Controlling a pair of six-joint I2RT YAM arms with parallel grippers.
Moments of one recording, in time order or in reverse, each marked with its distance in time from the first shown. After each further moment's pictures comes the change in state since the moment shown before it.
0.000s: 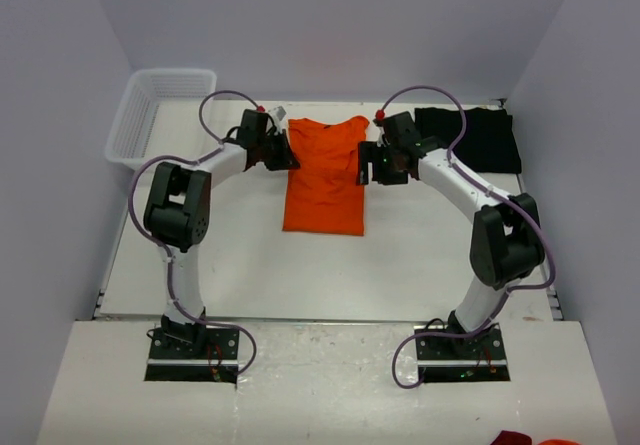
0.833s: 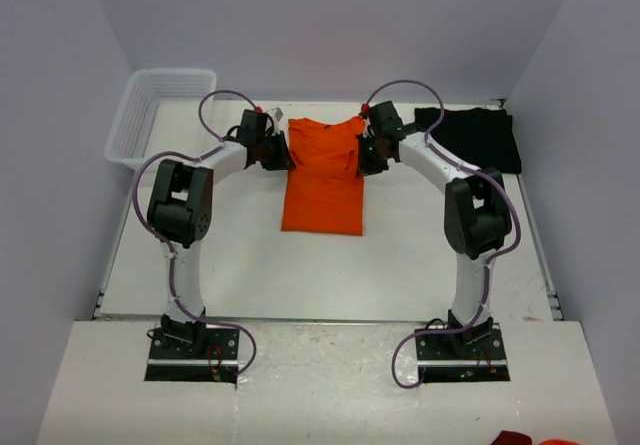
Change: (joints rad) left arm 0.013 0.017 0.037 -0.048 -0.080 0.040; right arm 0.000 0.256 0.221 -0.019 -0.040 -0.002
